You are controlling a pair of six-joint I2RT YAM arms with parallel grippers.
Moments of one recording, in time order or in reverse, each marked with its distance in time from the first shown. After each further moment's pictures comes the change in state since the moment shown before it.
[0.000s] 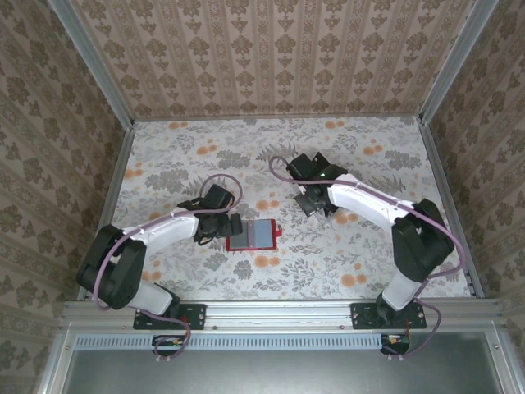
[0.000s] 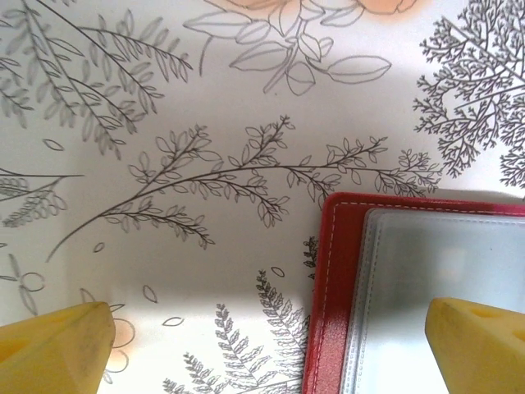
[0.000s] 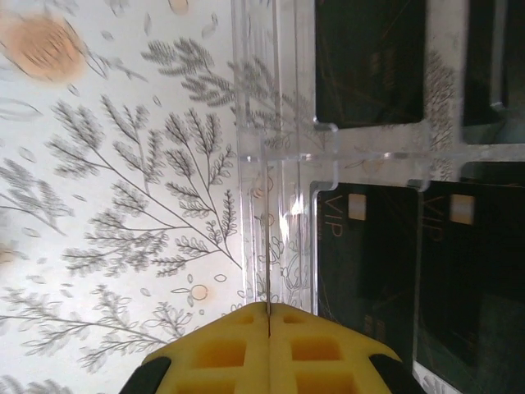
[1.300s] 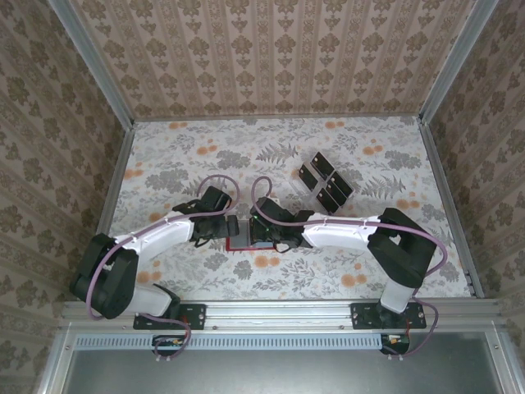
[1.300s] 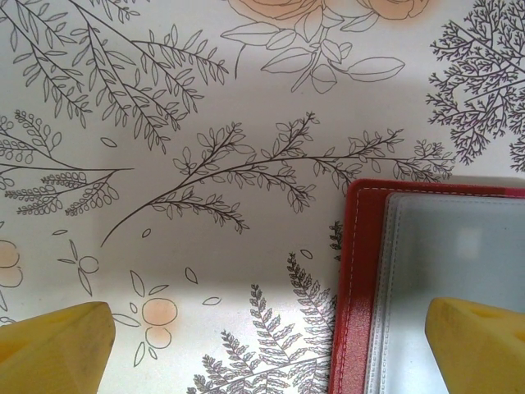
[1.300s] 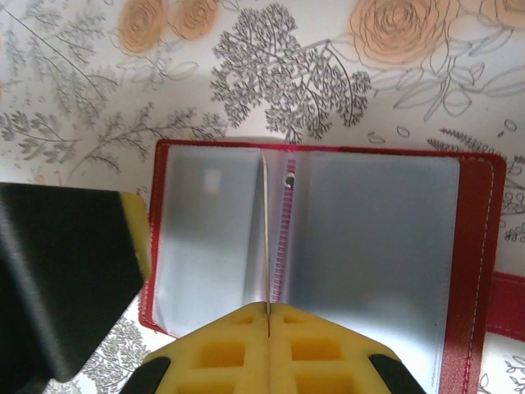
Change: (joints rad) left arm -0.003 -0.064 -0.025 -0.025 -0.041 0.033; right arm 0.348 0.074 -0.237 0.637 -0.182 0.869
